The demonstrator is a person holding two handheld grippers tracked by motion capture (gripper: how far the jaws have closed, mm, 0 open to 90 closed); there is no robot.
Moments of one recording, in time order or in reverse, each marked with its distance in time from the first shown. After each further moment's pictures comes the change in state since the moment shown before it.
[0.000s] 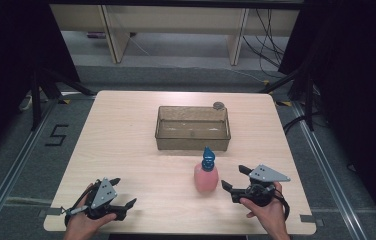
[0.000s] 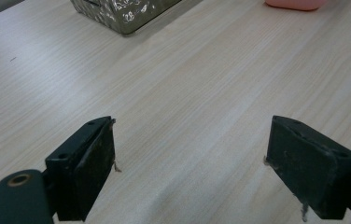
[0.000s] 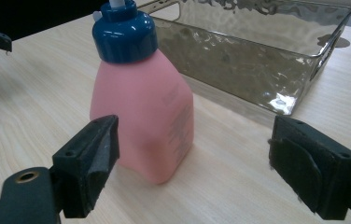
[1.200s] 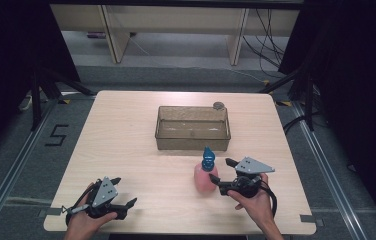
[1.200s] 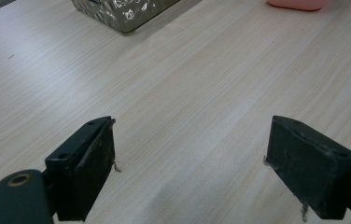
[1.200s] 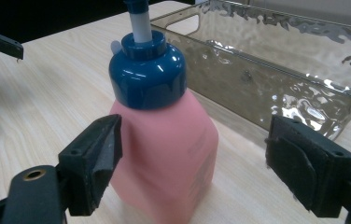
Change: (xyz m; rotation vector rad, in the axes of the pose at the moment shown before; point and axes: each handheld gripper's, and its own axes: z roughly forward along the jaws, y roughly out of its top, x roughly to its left) left arm 0.000 0.001 0.003 -0.001 -0.009 -0.022; right arm 0.009 0.019 0.031 -0.003 0.051 -0.060
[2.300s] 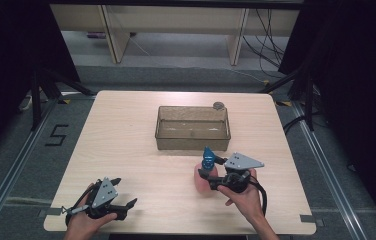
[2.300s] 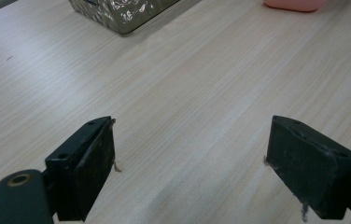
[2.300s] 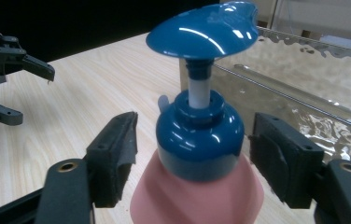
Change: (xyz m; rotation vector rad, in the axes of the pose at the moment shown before) left arm -0.001 0.000 -0.002 -0.003 -0.015 -0.001; right arm 0.013 0.017 0.022 -0.058 0.099 -0.015
